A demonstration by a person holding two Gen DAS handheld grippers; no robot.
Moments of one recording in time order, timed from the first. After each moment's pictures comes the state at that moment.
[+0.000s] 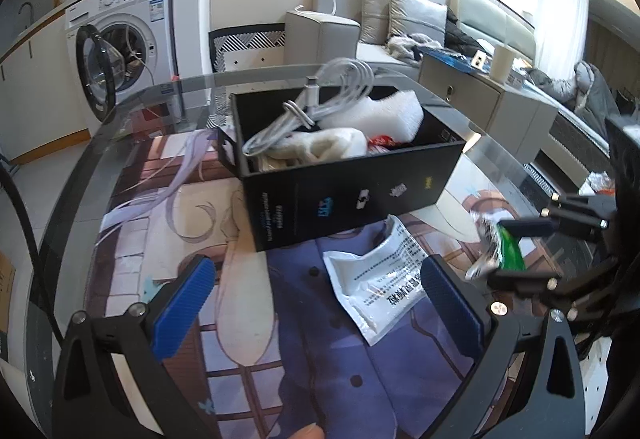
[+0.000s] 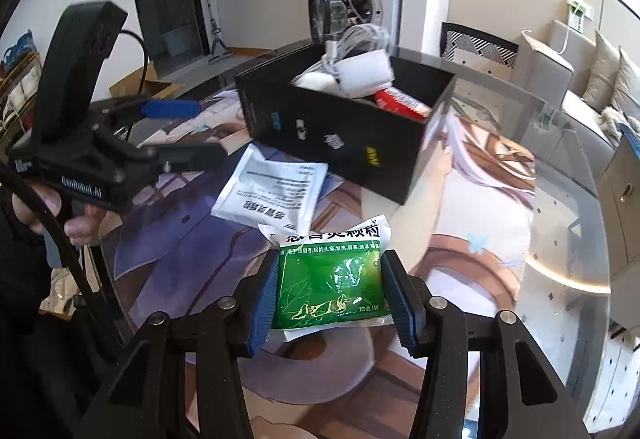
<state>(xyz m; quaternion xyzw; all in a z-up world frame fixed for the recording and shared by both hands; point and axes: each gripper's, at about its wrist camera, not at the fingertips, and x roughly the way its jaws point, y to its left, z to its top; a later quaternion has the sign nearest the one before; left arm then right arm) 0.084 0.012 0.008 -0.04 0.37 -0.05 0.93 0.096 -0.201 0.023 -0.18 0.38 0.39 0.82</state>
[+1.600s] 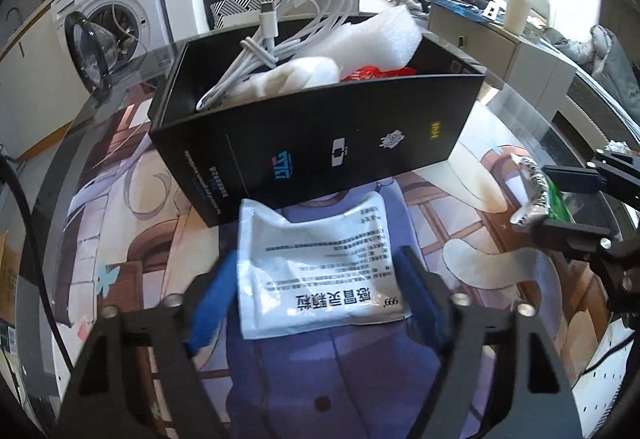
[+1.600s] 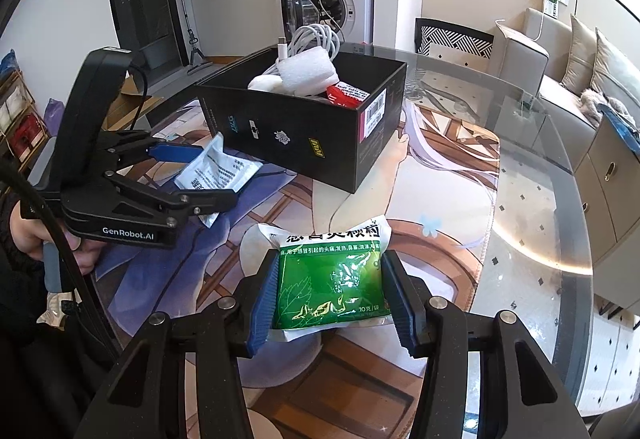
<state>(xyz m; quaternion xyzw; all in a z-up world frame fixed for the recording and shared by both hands) 0.108 -0.025 -0.022 -0.01 0.44 -0.03 0.90 0.107 -0.223 0.022 -0.16 0.39 0.36 0.83</state>
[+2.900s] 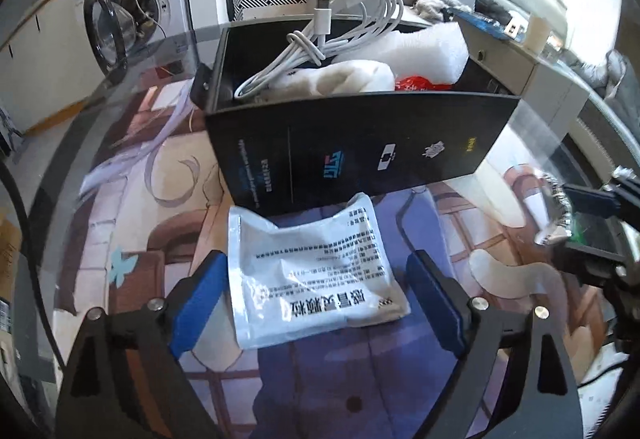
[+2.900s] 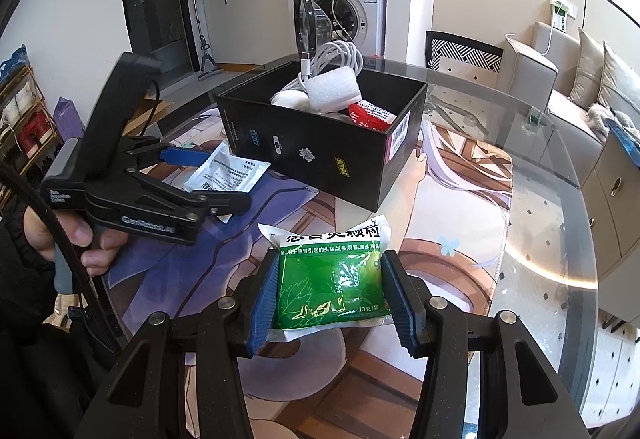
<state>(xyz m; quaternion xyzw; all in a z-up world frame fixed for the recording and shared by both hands) 0.113 -0.001 -0.025 -0.04 0.44 0.00 0.90 0.100 -0.214 0.029 -0.16 0.37 0.38 0.83</state>
